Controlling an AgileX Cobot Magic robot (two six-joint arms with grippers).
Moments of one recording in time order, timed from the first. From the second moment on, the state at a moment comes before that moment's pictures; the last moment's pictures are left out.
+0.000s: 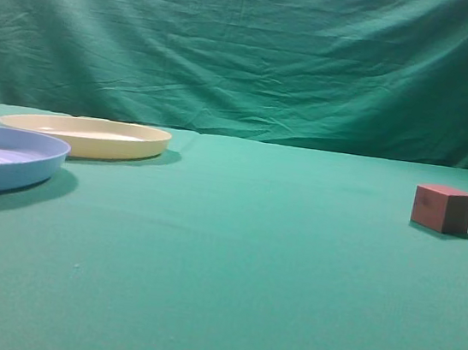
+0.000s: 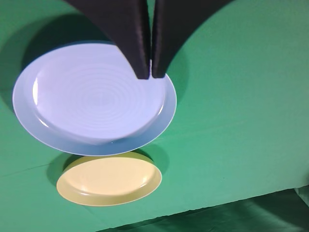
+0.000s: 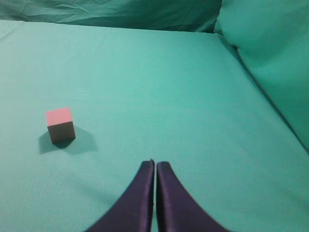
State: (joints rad) left arm -0.19 -0.01 0.02 0.18 0.36 -0.07; right arm 0.05 -0.01 0.03 -0.02 0.38 -0.03
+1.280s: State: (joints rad) left arm -0.19 -0.01 0.02 0.18 0.36 -0.07; right arm 0.05 0.77 -0.33 0.39 0.19 -0.07
